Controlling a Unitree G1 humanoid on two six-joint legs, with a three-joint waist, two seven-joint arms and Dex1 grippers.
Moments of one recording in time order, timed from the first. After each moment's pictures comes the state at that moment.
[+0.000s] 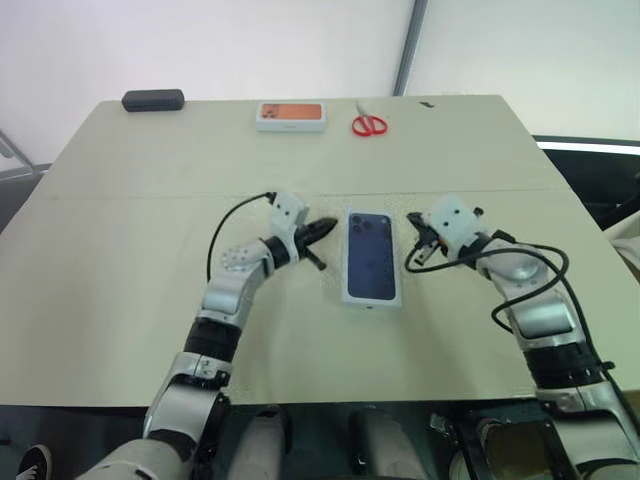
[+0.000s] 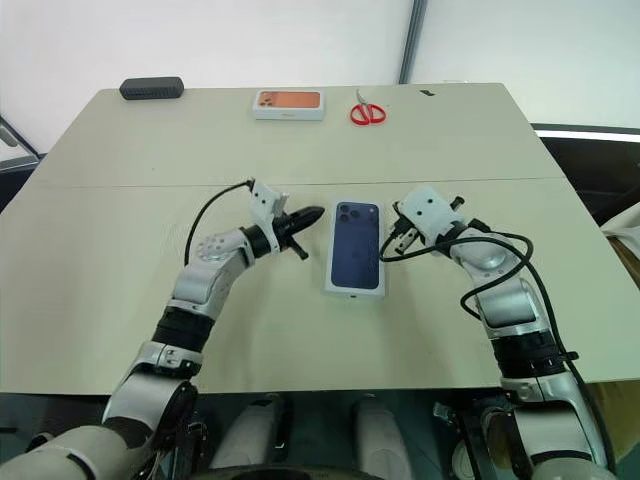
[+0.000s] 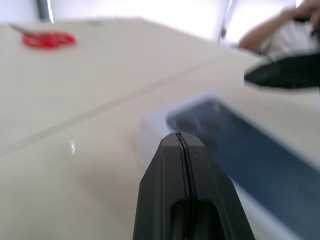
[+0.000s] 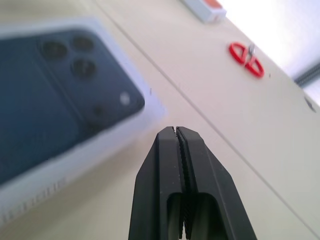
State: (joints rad) left arm -0.65 0.10 -0.04 0.34 -0.23 0.22 -0.66; right arm -0.45 -0.56 0.05 0.02 -0.04 0.24 0.60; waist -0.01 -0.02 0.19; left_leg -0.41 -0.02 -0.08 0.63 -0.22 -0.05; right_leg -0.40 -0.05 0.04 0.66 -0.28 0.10
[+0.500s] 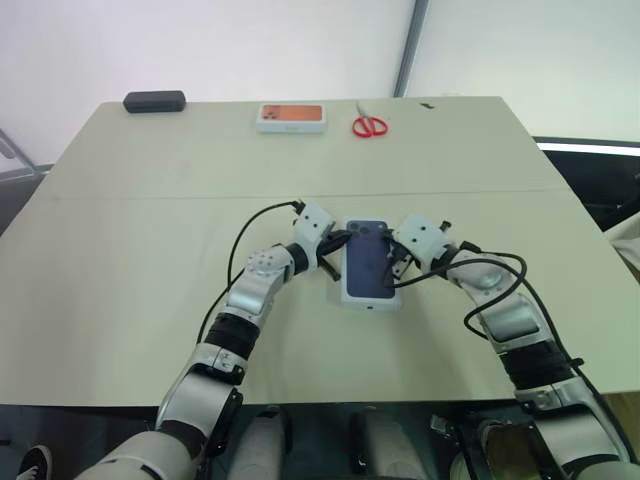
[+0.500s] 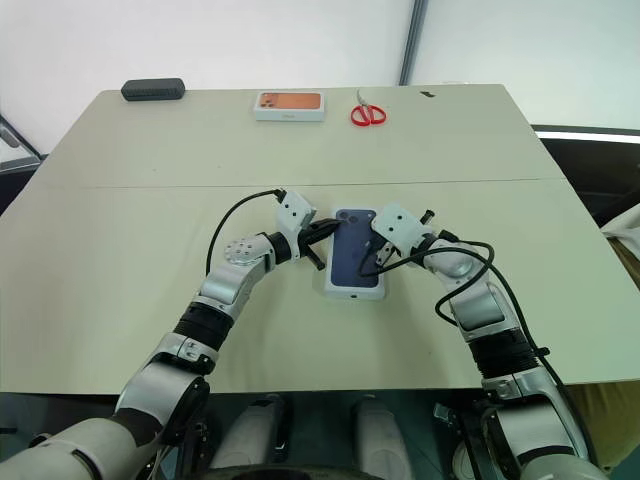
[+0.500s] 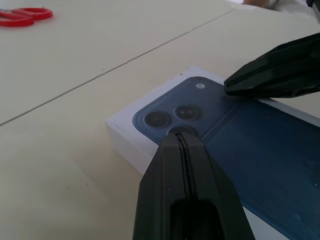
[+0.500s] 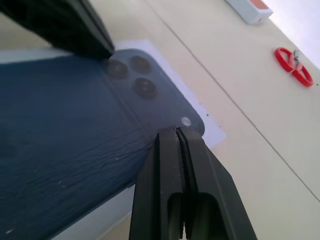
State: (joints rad) left arm -0.67 0.08 -0.18 0.50 -0.07 0.13 -0.62; right arm -0.45 -0.53 0.17 0.11 -0.12 0.17 0.59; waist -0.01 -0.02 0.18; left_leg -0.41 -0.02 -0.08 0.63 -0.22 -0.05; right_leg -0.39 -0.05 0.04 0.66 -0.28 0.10
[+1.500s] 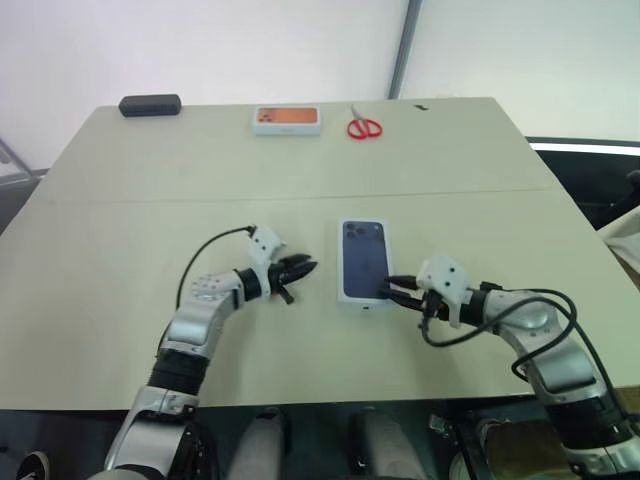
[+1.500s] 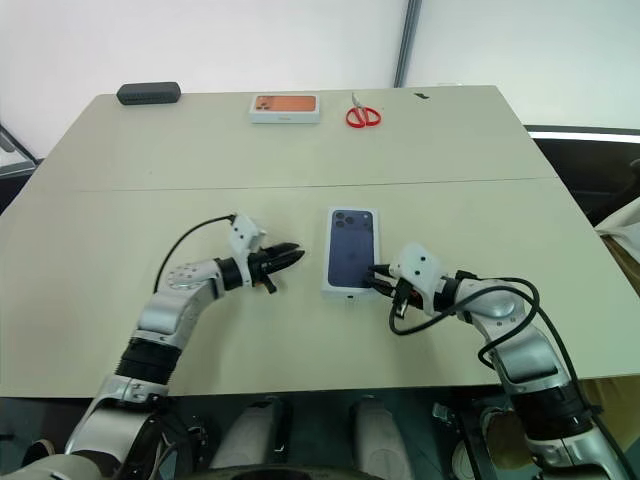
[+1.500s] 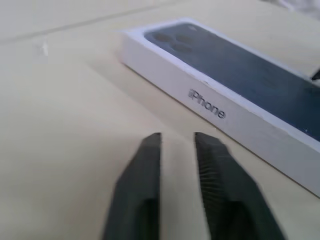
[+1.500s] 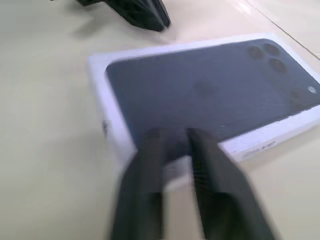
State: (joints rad) left arm -0.42 0.31 -0.06 0.14 -0.26 0.33 -0.81; right arm -0.20 -0.63 0.06 -0.19 0.22 0.30 0.88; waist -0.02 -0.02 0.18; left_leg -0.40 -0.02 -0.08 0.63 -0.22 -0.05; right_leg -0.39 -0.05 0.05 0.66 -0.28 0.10
